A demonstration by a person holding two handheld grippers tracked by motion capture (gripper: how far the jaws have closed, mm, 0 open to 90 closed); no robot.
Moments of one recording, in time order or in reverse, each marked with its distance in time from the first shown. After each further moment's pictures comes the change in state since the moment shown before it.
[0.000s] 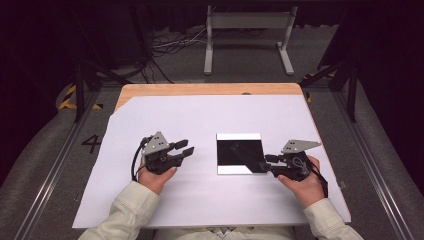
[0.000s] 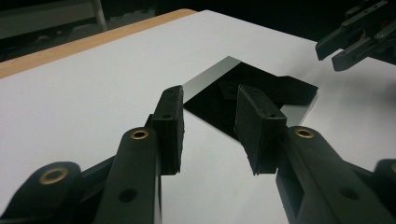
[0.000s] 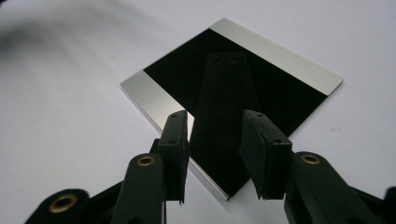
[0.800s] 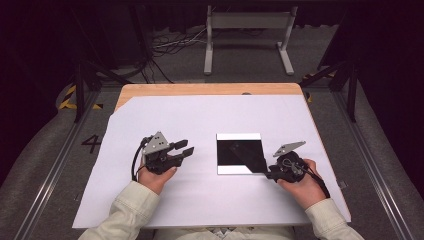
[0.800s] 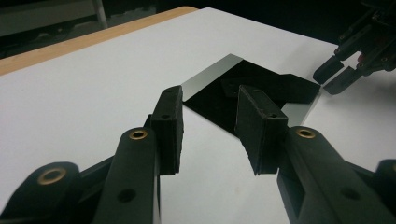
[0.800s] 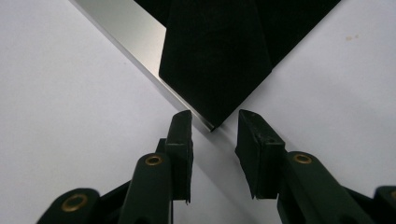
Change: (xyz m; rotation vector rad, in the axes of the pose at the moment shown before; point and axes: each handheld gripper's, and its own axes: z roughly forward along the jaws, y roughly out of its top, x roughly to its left) left arm 0.002 -0.001 0.001 0.012 0.007 0.003; right arm -0.004 -0.010 0.019 0.319 -0.055 0.027
